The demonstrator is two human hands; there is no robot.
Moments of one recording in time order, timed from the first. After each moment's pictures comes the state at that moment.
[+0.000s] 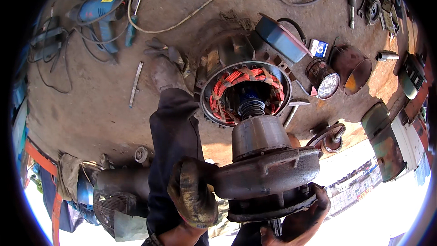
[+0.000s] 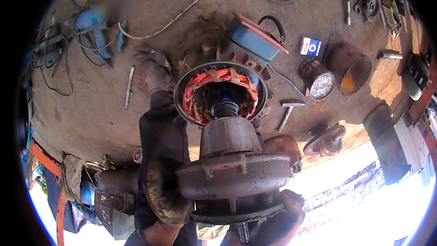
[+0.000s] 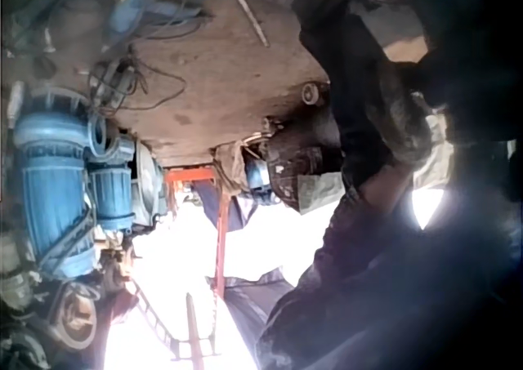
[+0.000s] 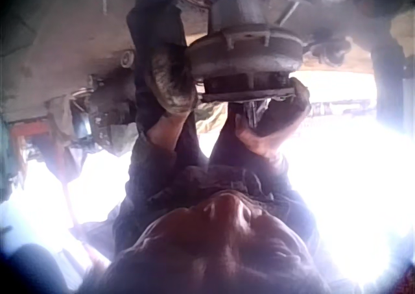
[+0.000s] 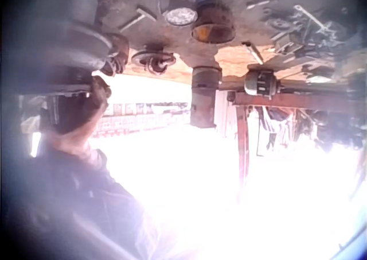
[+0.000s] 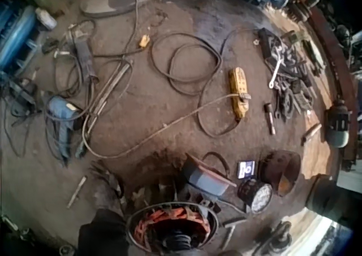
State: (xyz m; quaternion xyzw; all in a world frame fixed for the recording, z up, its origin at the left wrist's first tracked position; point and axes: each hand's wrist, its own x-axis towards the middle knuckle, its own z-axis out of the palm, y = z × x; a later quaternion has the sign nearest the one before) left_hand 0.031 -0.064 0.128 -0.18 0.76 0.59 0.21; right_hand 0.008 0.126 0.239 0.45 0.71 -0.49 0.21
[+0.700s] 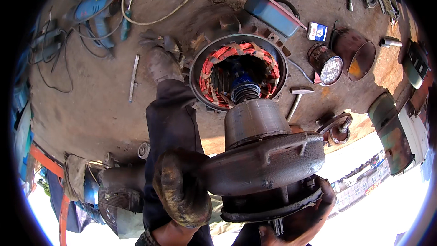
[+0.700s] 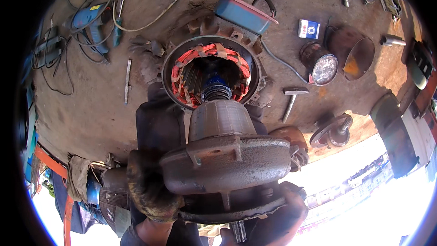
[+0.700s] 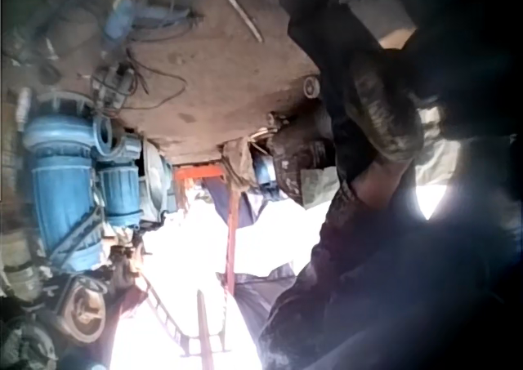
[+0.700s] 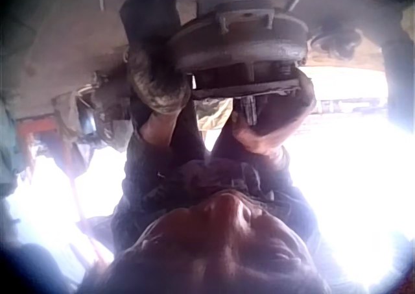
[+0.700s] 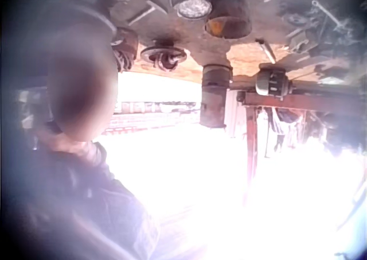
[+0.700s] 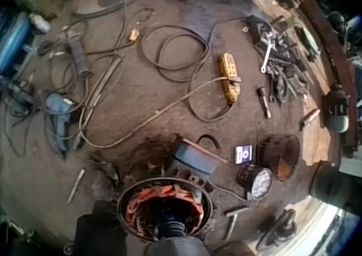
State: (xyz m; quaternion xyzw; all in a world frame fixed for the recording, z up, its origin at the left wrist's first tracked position) left_hand 0.047 -0.073 0.141 -0.20 0.74 0.61 0.22; right_hand 0.052 0.137 0.175 0.11 0.66 -0.74 -0.08
